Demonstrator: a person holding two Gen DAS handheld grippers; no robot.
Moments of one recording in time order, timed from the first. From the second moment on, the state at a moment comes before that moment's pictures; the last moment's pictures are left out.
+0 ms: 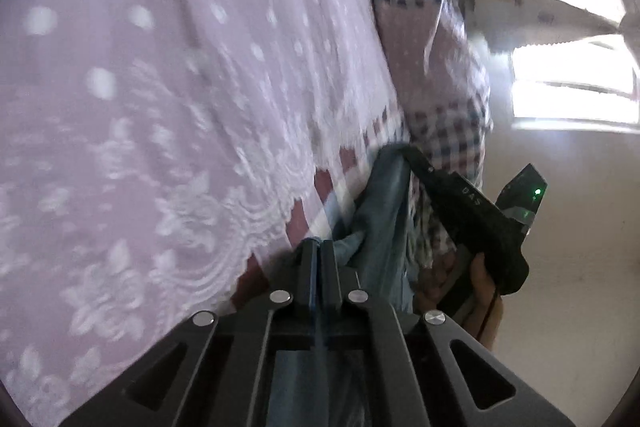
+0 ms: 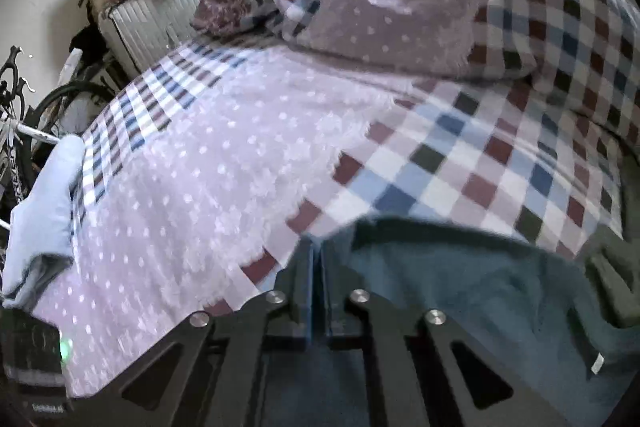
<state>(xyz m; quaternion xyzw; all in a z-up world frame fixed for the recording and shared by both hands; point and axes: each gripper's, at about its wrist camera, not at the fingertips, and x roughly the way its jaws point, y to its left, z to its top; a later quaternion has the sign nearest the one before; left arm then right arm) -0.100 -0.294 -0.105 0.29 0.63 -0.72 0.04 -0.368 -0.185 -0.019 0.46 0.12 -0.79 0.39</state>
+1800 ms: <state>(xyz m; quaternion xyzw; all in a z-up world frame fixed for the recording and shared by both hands) -0.073 -0.235 0.067 0.24 0.40 -0.88 -0.06 -0.069 0.143 0.149 0.26 -0.08 -0.93 0.25</state>
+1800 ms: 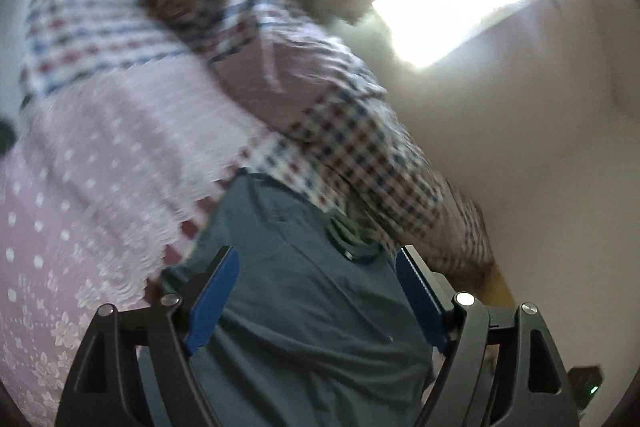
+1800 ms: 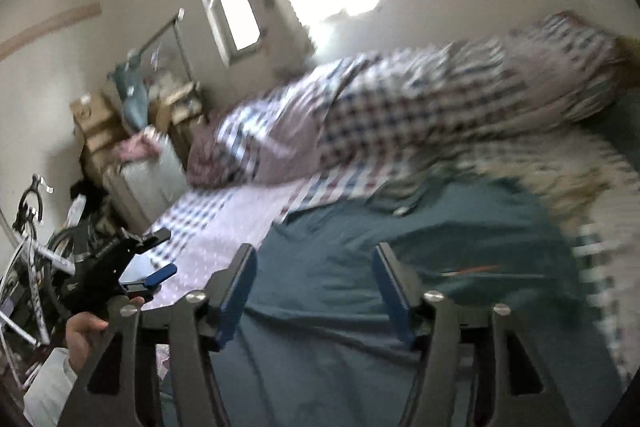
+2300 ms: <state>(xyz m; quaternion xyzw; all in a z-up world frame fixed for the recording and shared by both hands) -0.030 -0.041 0.166 0.23 0.23 -0.93 -0.17 0.048 0.369 0.214 0.13 -0.15 -0.97 0.12</state>
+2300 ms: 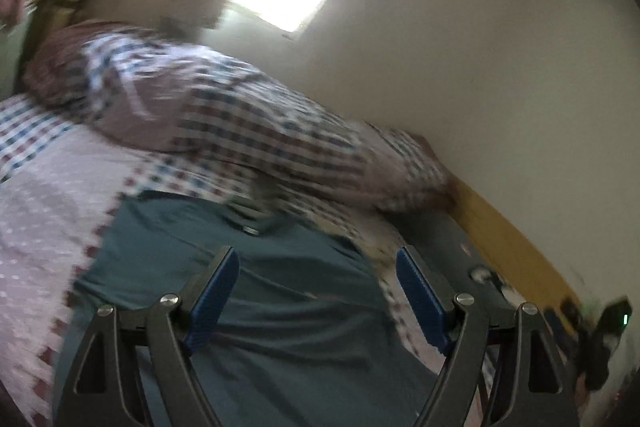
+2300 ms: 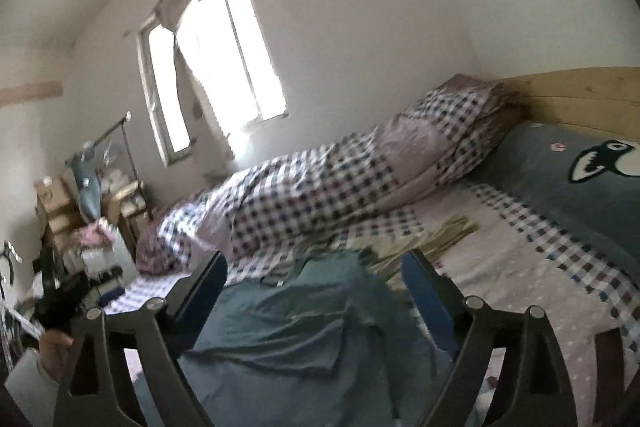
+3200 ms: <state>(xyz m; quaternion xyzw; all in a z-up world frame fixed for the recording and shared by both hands) 0.097 0.398 0.000 0.40 -0.20 -0.83 -0.32 0.113 0.549 0.193 0.19 -0.14 -0.97 0.03</state>
